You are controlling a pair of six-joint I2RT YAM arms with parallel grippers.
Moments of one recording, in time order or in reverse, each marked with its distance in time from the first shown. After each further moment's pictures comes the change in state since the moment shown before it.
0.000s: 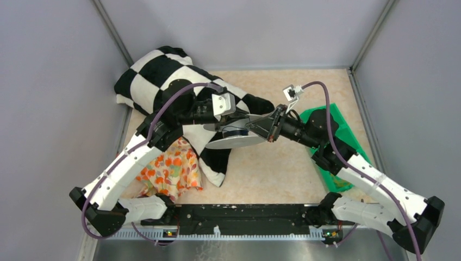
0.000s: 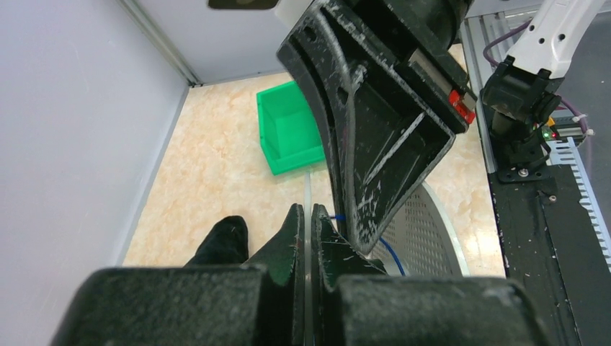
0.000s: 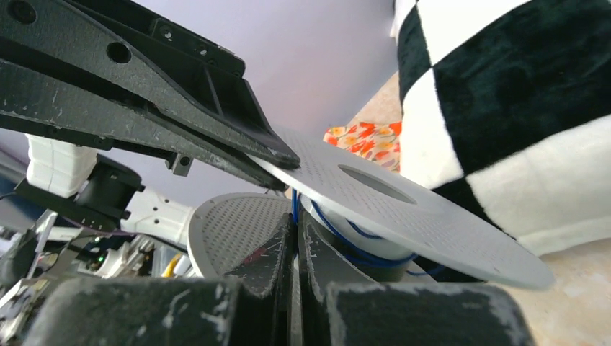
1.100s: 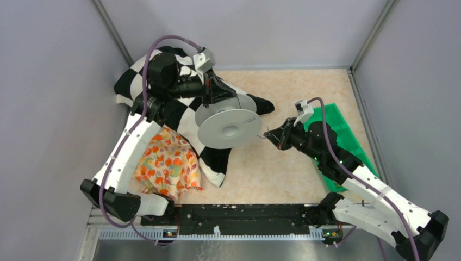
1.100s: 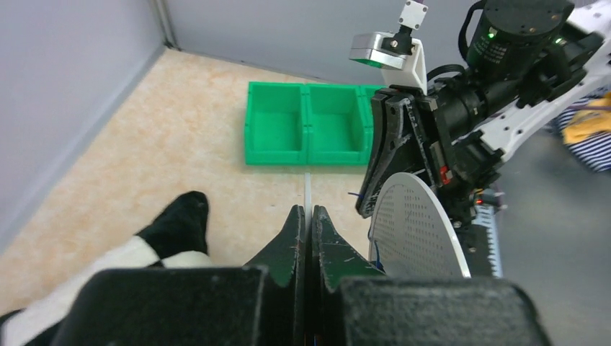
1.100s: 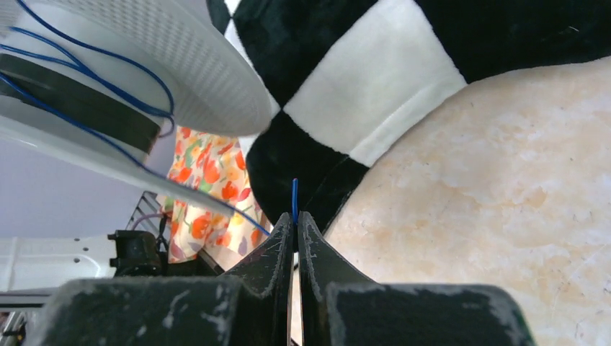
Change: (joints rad) left arm 0.273 0.129 0.171 -0.006 0.215 -0.350; right arm -0.047 -0.168 -0.159 -0.304 0.324 -0.092
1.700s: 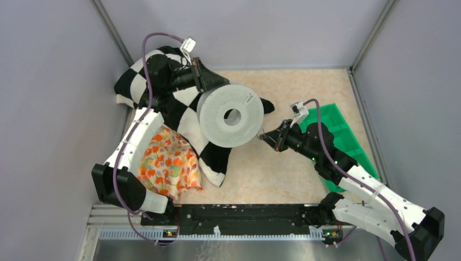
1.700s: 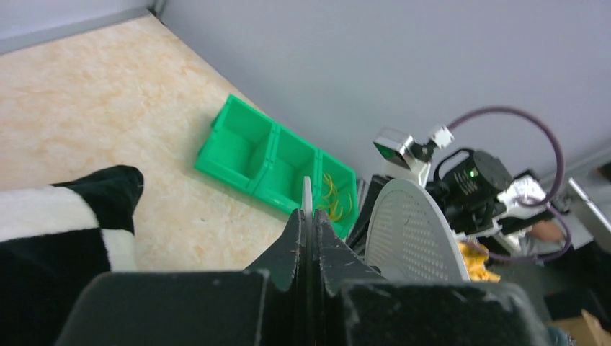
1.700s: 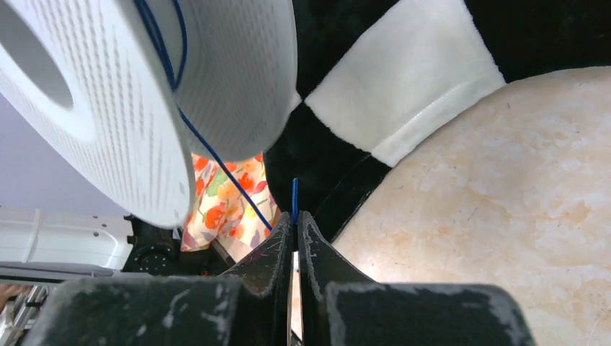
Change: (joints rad) left arm 0.163 0.109 -0.170 0.455 0.079 -0.737; right arm -0.018 0.039 -0.059 0.133 -0.113 0.007
